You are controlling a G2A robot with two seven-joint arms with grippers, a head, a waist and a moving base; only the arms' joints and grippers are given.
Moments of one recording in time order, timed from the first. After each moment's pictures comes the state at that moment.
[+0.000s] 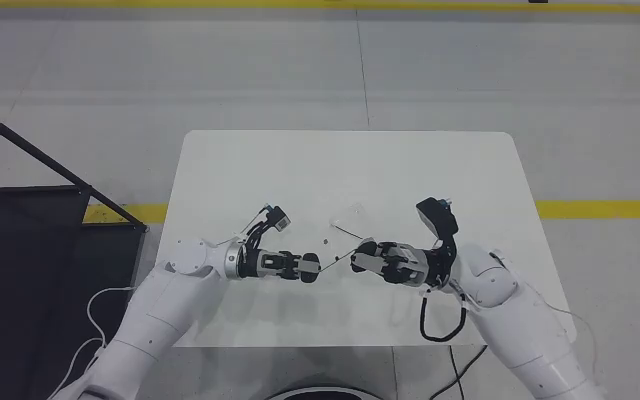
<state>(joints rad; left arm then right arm) 0.96 -1.14 -1.06 -1.17 -0.58 -0.45 -1.37 -1.02 -1.04 1.02 -1.53 0.28 -1.01 0.81</state>
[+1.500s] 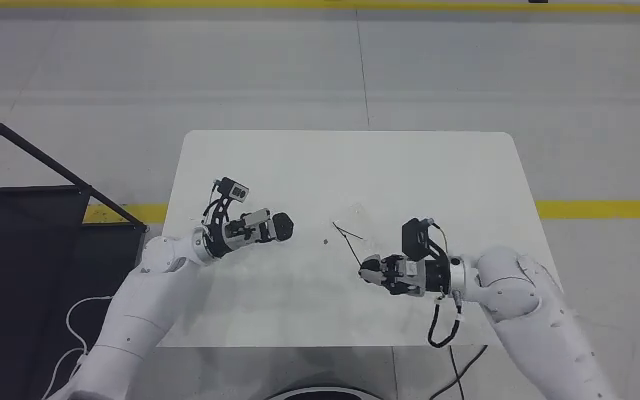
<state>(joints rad) 1.00 -1.12 -1.21 -1.14 -0.81 -0.56 -1.25 -1.14 -0.97 1.17 -1.75 -0.38 -0.72 0.85</state>
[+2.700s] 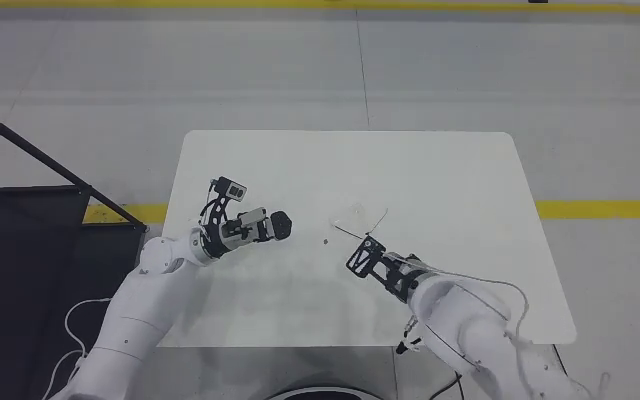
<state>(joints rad) 1.01 -1.12 -1.22 -1.16 -0.81 -0.56 -1.26 -1.02 -1.02 0.84 -2.14 -1.39 -0.12 1.39</state>
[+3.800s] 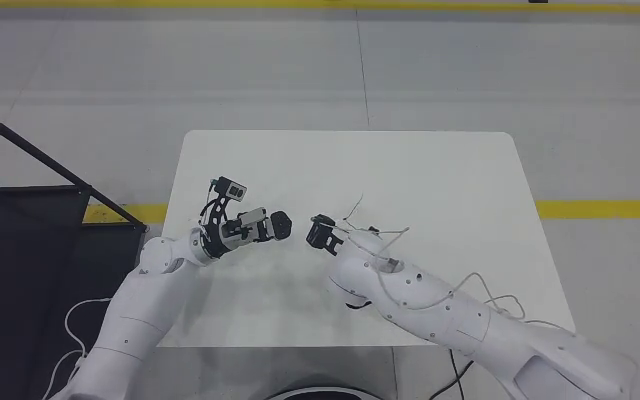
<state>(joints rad) 1.01 -1.12 -1.22 -1.16 -0.81 -0.56 -1.26 -0.53 -1.31 0.35 -1.53 -1.38 0.03 1.54</state>
